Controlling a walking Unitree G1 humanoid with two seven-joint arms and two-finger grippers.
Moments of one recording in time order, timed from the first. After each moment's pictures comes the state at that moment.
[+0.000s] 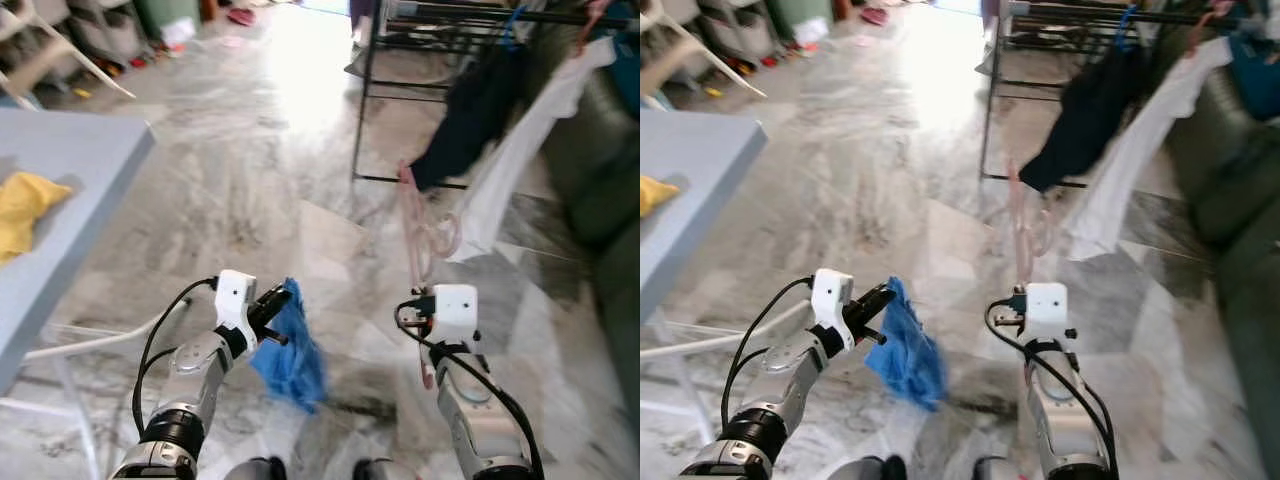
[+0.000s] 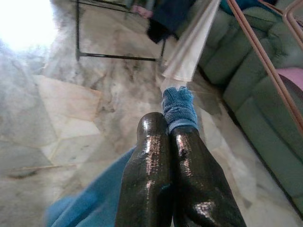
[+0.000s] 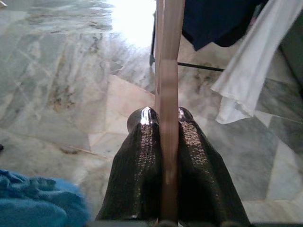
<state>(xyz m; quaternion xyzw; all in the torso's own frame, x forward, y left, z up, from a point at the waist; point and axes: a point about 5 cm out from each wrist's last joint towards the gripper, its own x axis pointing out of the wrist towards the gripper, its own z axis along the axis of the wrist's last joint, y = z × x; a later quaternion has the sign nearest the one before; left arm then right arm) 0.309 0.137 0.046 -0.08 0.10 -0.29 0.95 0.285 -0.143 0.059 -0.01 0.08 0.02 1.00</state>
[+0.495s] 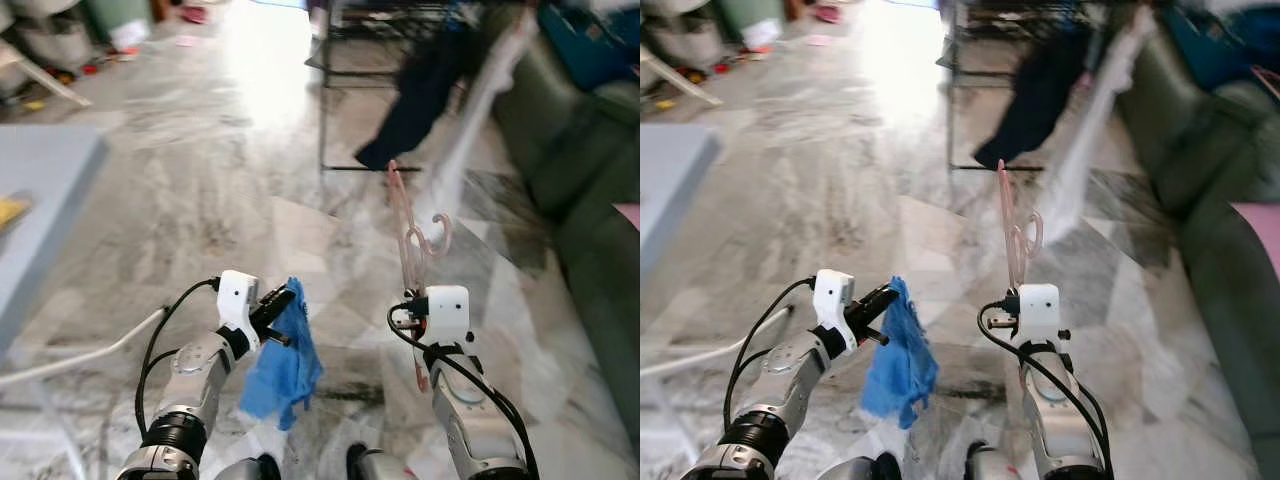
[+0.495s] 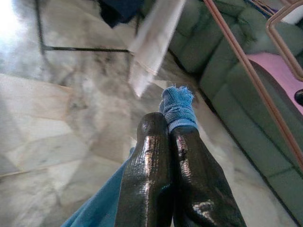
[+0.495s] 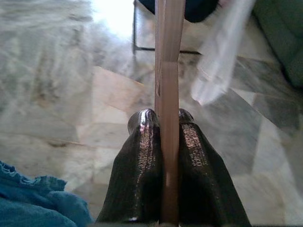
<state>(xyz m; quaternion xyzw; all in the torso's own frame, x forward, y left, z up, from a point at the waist) 0.307 0.129 0.047 -0.10 0.10 -0.30 0.95 0.283 -0.139 0.056 -0.01 0.09 0.02 1.00</state>
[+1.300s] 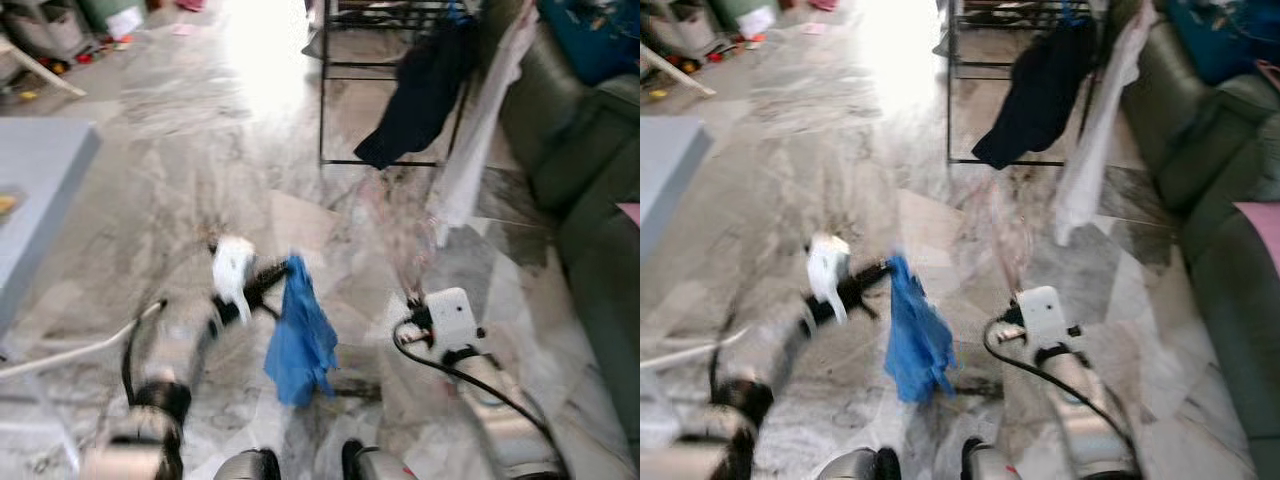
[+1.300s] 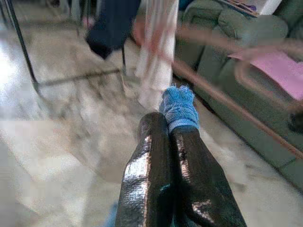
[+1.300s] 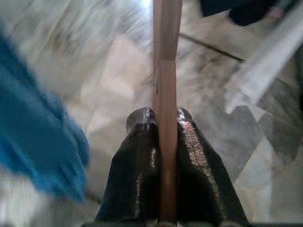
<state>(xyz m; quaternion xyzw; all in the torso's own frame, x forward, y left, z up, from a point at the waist) 0.341 0.144 0.100 0.00 0.03 -0.36 0.93 0.277 -0.166 0.058 -0.14 0.13 0.12 0.97</state>
